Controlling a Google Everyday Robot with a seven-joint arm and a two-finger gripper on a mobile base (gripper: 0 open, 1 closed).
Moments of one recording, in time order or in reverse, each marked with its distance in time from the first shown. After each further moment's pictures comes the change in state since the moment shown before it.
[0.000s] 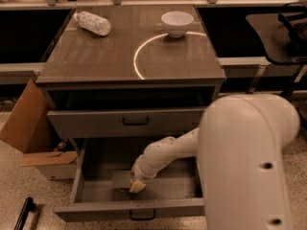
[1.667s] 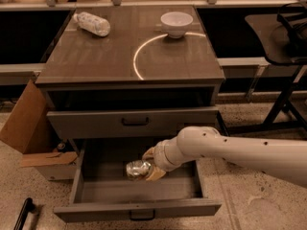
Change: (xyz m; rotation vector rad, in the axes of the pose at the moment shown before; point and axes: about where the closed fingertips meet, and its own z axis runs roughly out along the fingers) arm -0.013 0.000 -0.156 0.127 -0.159 -0.164
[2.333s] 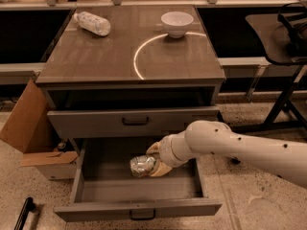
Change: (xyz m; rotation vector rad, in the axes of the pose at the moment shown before) arm -0.006 -0.007 -0.044 0.040 0.000 -0.060
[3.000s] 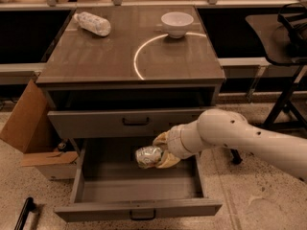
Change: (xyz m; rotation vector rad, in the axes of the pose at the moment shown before) arm -0.011 -0.020 -0.050 0.046 0.010 -0.031
